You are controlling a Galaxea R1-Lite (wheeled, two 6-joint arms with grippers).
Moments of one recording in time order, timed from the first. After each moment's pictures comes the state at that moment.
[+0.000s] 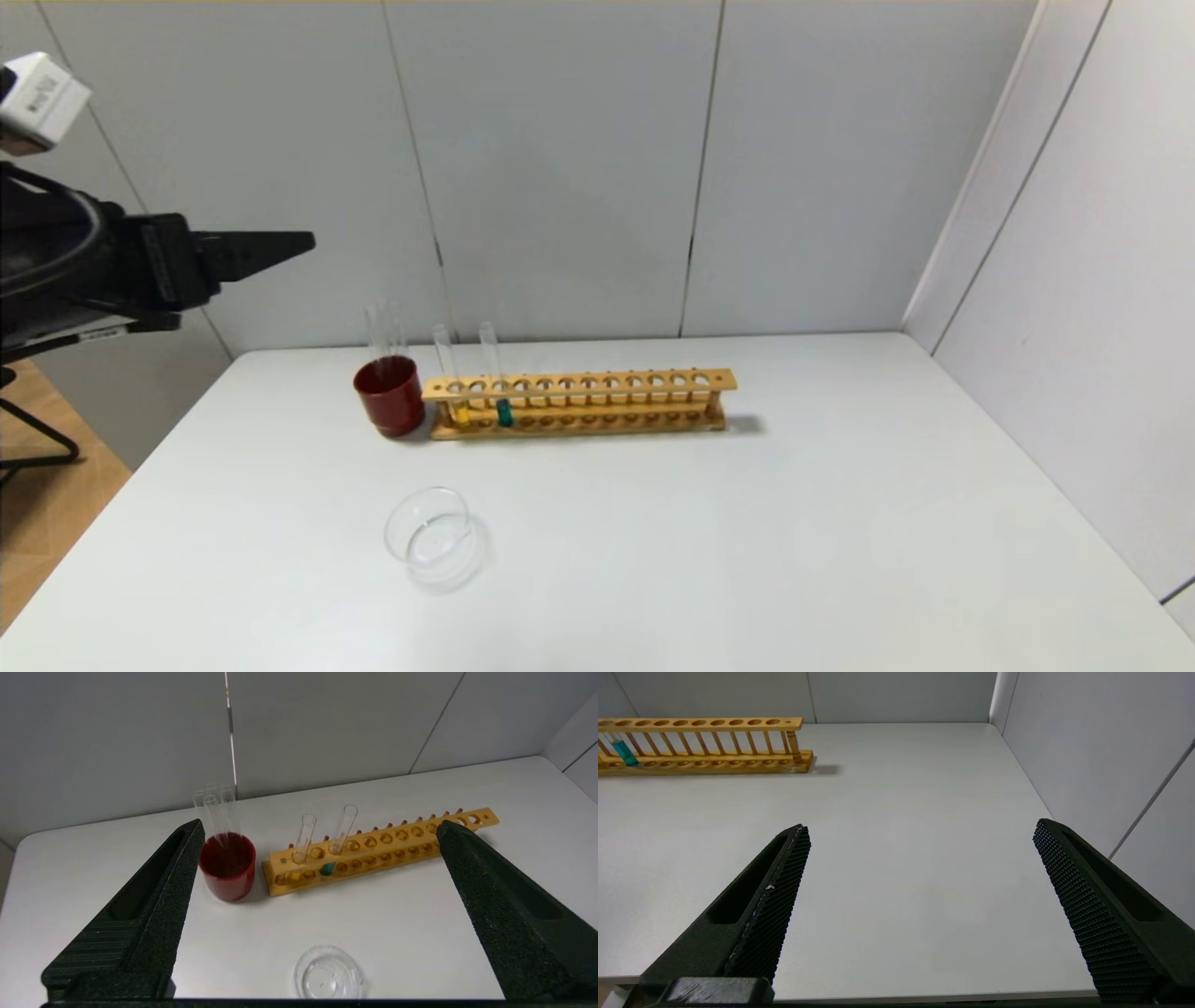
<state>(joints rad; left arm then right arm) -0.05 1.32 -0.98 -0.20 -0.25 -0.07 0.00 0.00 0.00 0.00 0.00 0.00</state>
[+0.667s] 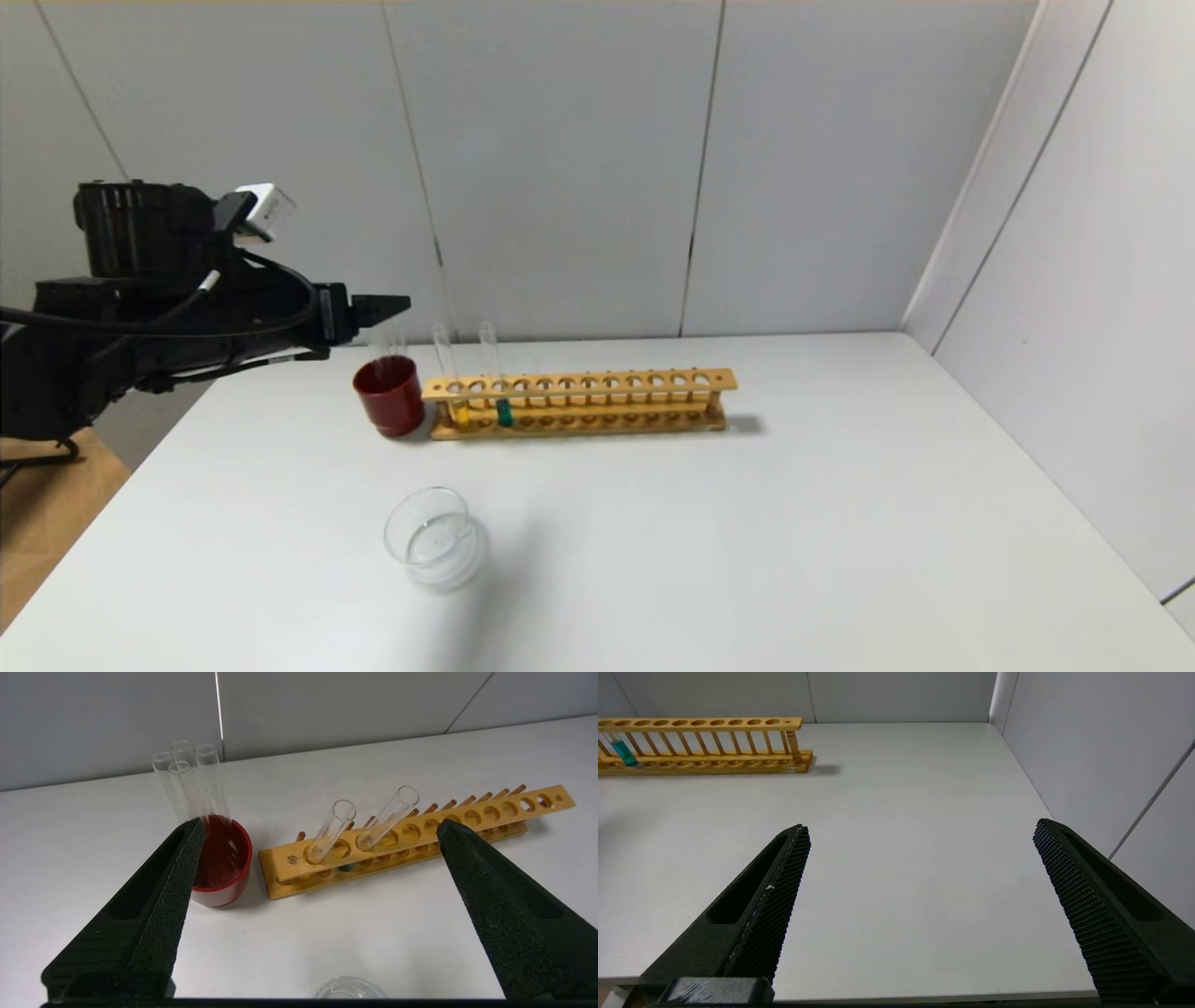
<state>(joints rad) -0.08 1.69 -0.97 -0.43 -0.26 -0.09 0.00 0.00 0.00 0.00 0.00 0.00</state>
